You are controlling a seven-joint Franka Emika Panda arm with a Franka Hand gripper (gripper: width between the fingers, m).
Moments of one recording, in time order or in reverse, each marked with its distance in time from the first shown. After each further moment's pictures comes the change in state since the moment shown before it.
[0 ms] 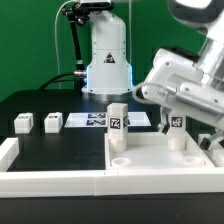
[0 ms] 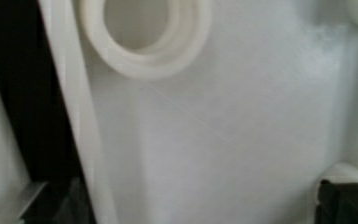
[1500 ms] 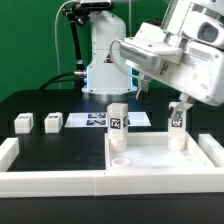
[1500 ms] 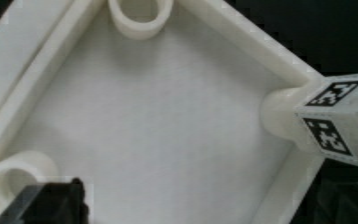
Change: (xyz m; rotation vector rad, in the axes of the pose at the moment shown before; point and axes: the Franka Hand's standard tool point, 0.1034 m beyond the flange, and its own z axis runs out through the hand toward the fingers) arm 0.005 -0.064 -0.018 -0.062 -0.037 0.953
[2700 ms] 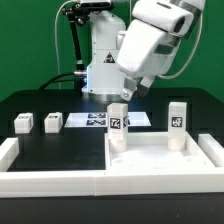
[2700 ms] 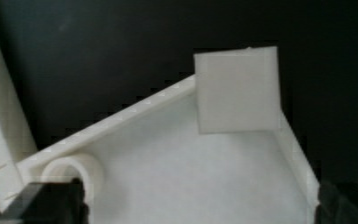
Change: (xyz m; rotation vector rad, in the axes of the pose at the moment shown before) arm -0.019 -0.052 0.000 0.110 -0.047 1.075
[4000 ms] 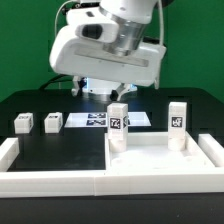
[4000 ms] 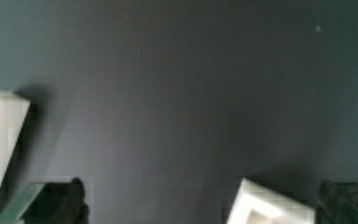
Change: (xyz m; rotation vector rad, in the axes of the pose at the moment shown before) arm -0.074 -0.017 0.047 0.186 -0.088 0.616
